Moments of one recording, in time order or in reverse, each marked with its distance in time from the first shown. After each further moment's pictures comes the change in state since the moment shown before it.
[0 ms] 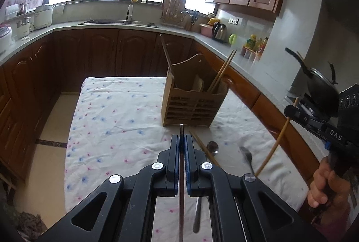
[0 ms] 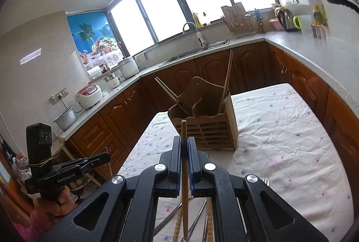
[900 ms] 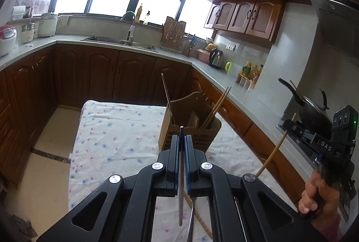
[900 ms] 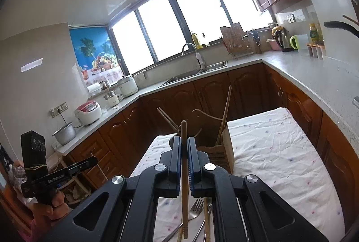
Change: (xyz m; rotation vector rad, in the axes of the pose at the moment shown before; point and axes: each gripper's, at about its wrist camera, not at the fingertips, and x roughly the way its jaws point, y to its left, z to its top) left arm -0.015 0.009 0.024 -0.043 -0.145 -0.031; right arm -0.018 -0.001 0.031 -0.005 -0.128 -0.016
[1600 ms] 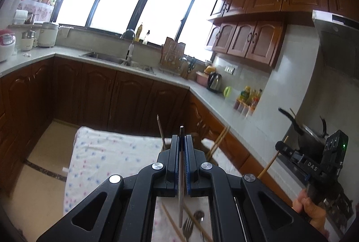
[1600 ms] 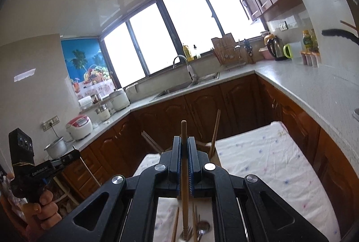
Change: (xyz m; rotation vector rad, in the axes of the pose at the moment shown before) left arm 0.039 0.011 0.042 -0.032 -0.140 -0.017; right arm 0.029 -0.019 0.042 0.018 -0.097 -0.039
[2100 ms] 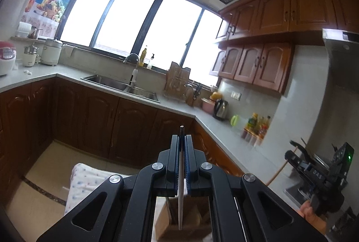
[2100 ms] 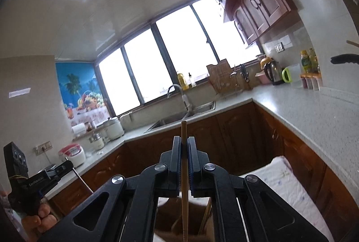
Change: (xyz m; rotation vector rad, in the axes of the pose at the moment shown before) left arm 0.078 0.010 0.022 -0.009 -0.153 0.036; right arm 0.048 -0.015 0.055 0.030 -0.168 -0.035
